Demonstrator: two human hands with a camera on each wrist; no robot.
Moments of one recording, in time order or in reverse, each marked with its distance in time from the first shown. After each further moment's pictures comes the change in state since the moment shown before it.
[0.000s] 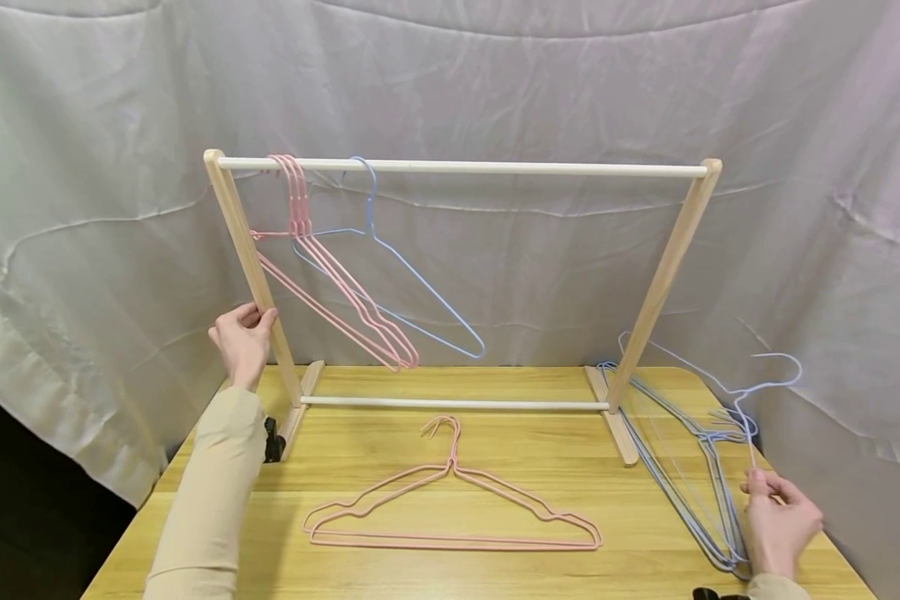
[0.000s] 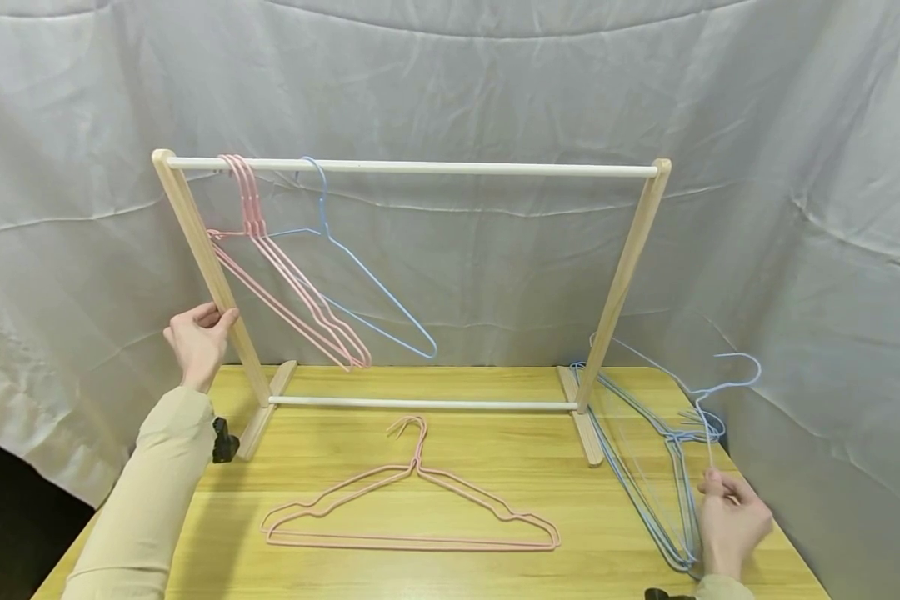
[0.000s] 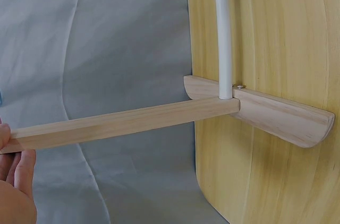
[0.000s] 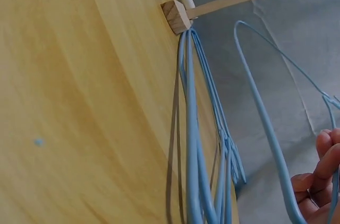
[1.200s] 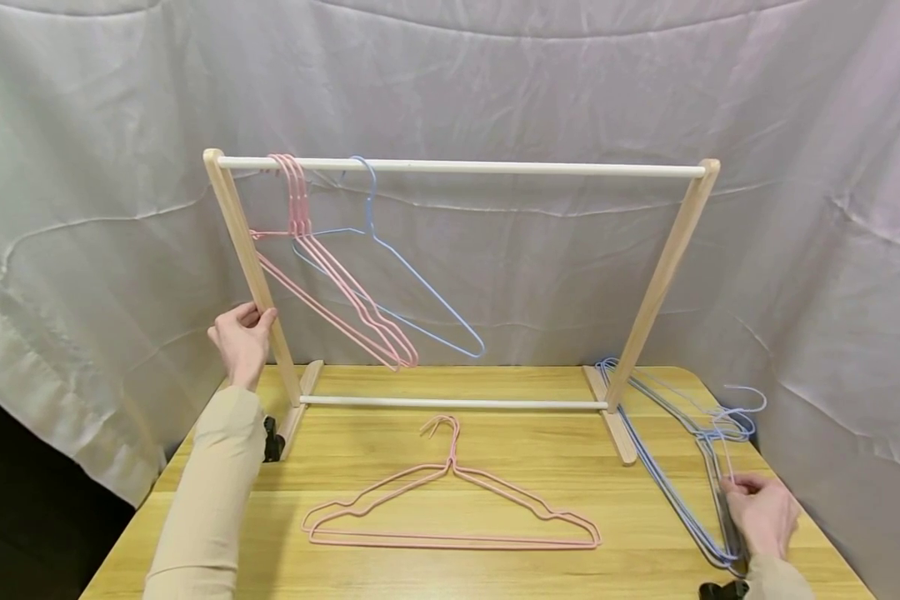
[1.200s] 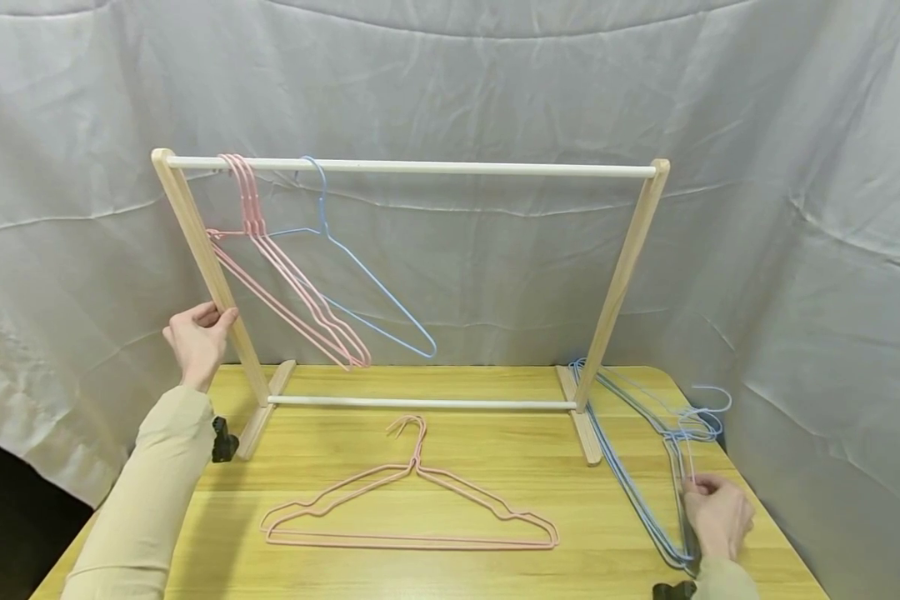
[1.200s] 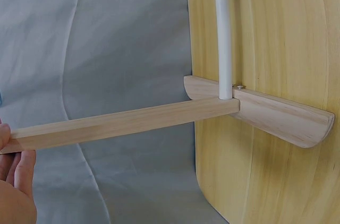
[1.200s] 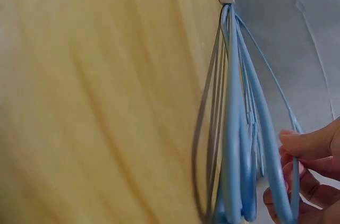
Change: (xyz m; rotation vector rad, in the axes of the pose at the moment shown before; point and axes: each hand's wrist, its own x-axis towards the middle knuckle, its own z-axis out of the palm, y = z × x) left_hand -0.001 0.001 -0.001 0.004 -0.002 -0.006; right_hand 0.023 0.013 -0.005 -0.739 -0.272 -0.100
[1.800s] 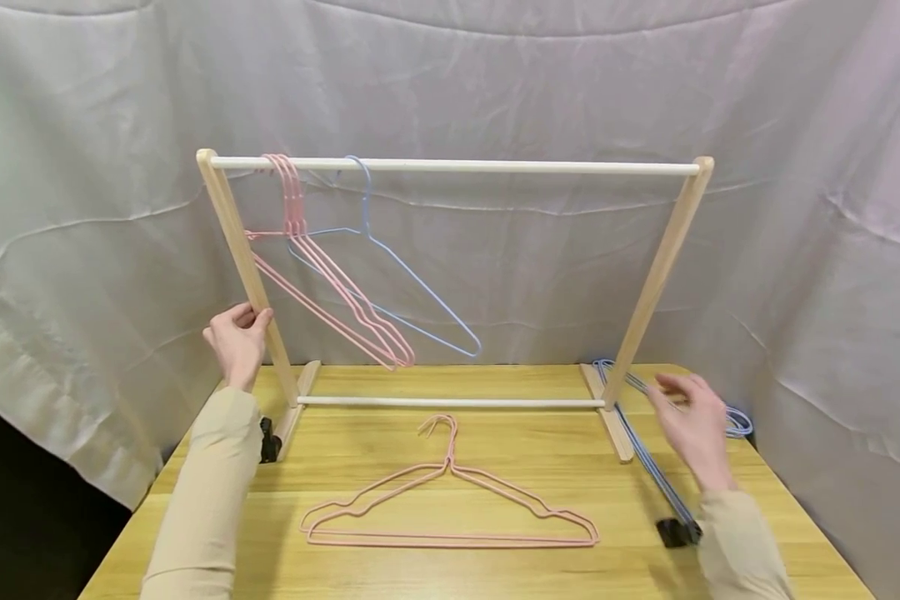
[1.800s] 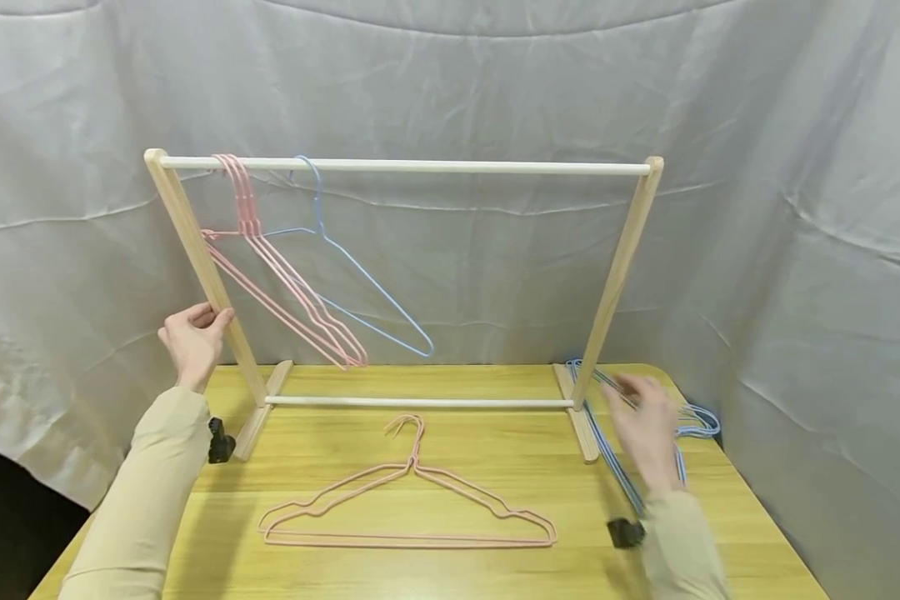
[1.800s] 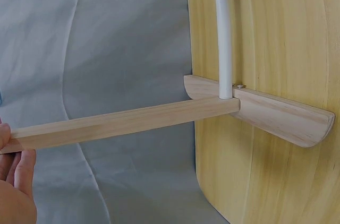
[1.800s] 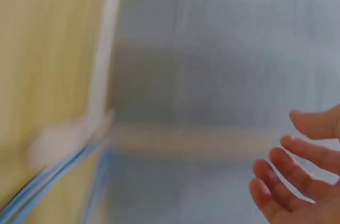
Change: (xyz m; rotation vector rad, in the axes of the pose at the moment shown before) left_hand -0.001 0.001 0.001 -0.002 0.014 0.001; right_hand -0.020 -0.158 -0.009 0.253 0.051 -0.553
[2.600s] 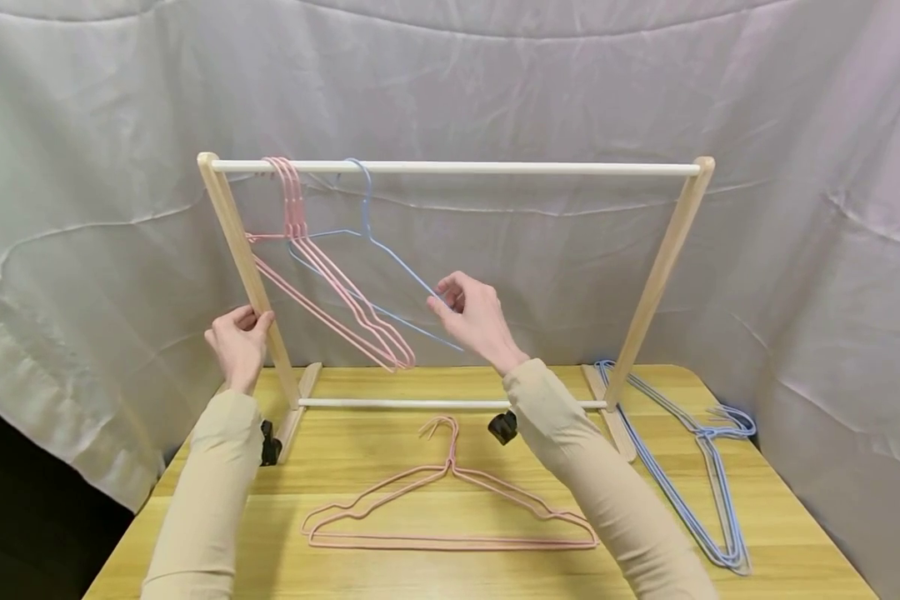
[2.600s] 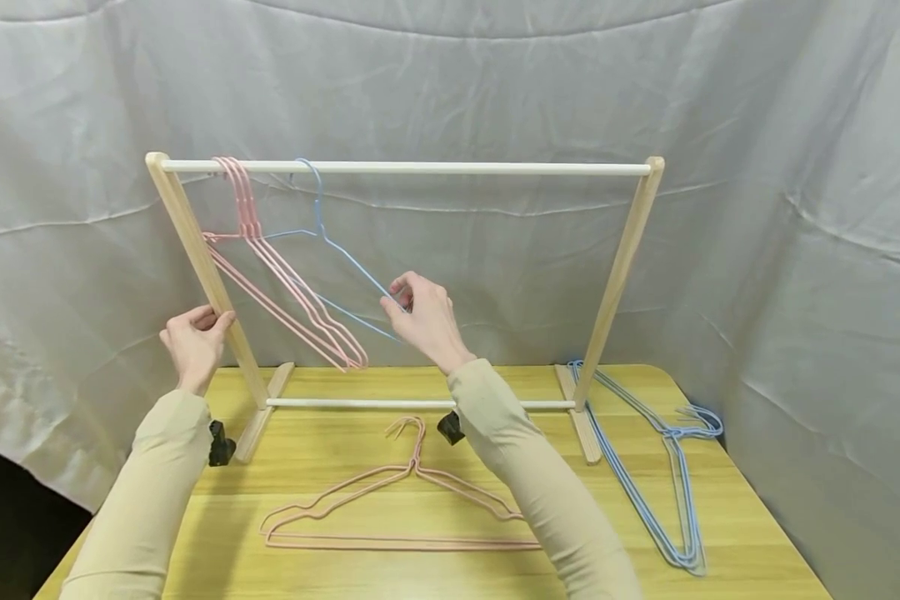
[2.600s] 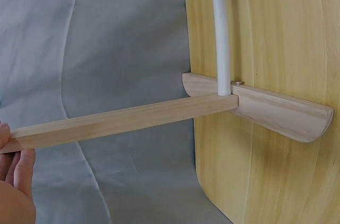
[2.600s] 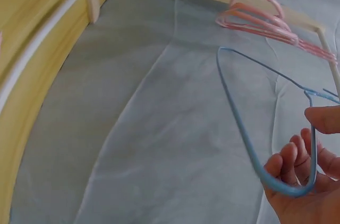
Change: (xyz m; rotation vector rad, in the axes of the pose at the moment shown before) left_hand -0.002 -0.001 0.001 0.037 0.008 0.062; right_hand 0.067 -0.232 0.133 0.337 -0.378 -0.273
